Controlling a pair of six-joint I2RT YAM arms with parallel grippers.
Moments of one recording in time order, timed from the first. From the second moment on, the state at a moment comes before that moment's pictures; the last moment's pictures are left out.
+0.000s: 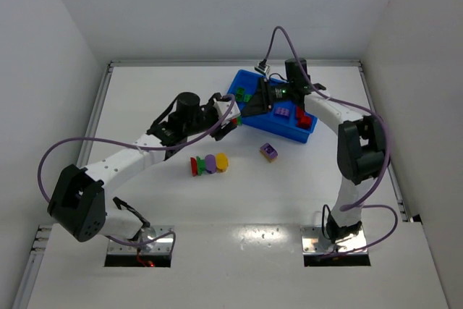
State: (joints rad) left arm -0.59 1.35 0.94 0.09 0.37 0.49; right arm 0.27 1.88 1.36 -0.10 -1.32 0.43
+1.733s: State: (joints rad) left arm -0.59 1.38 0.97 0.08 0.39 0.50; right arm 0.24 1.85 1.32 -0.20 -1.32 0.31
